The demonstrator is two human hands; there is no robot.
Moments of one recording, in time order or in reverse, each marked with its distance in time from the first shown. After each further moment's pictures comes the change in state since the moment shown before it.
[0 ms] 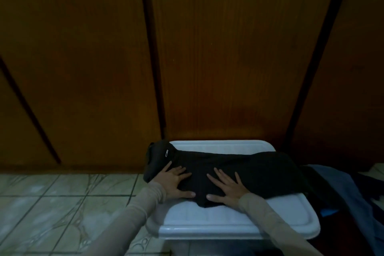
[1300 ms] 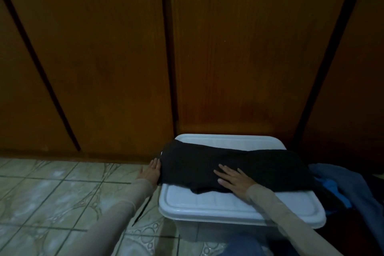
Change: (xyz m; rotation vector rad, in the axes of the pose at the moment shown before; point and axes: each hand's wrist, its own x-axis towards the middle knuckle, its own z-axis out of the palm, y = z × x) left_hand -0.050 -0.046 0.036 -0.167 0.046 -0.478; right_hand -0.010 -0.002 0.006 -0.326 -0.004 -0.095
